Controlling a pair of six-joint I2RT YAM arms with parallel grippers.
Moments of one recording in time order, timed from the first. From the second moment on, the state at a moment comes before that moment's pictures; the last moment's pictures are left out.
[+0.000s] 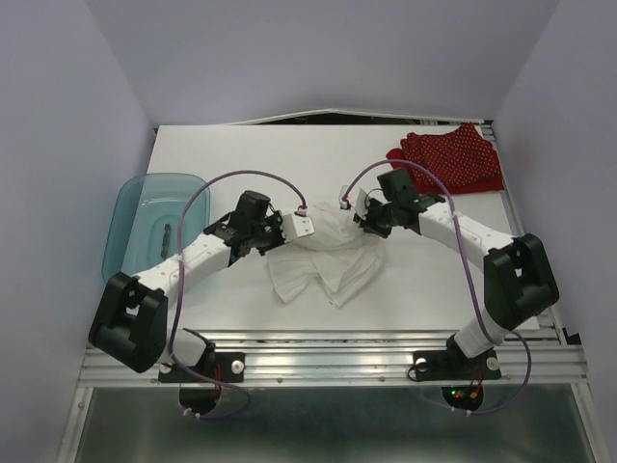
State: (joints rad) left arm -0.49 1.36 0.84 -0.28 0.24 0.80; right arm 0.44 1.61 1.11 -0.43 -0.34 -0.76
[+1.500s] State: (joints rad) left arm -0.73 1.92 1.71 -0.62 0.51 0.76; right arm 0.04 1.64 0.93 -0.54 -0.76 0.01
